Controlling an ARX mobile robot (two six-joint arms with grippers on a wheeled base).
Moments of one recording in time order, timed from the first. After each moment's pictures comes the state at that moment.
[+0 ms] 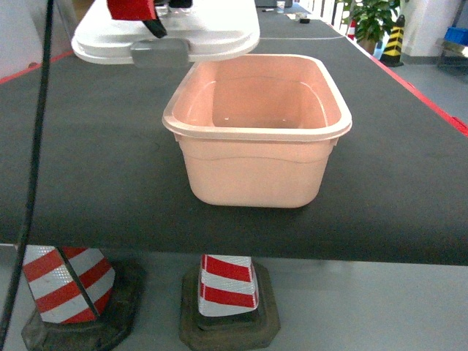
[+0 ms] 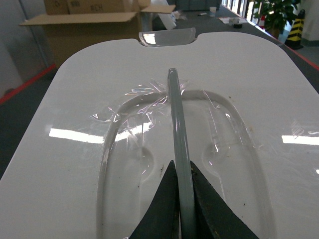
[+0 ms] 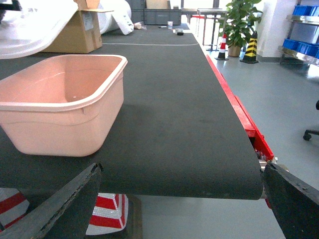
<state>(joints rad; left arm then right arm) -0.31 2.20 1.78 0.37 -0.37 0.02 0.00 0.00 0.01 -0.01 0.00 0.00</state>
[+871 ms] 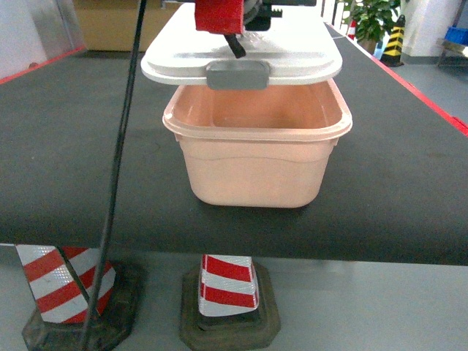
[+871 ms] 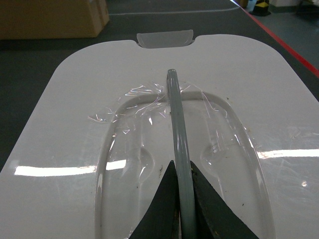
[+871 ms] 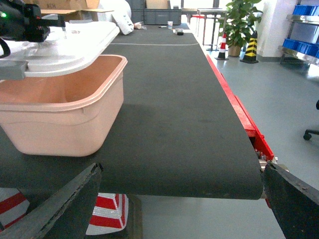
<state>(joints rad) -0.49 2.21 1.79 0.23 -0.42 -0.05 0.00 0.00 0.01 -0.01 0.00 0.00</state>
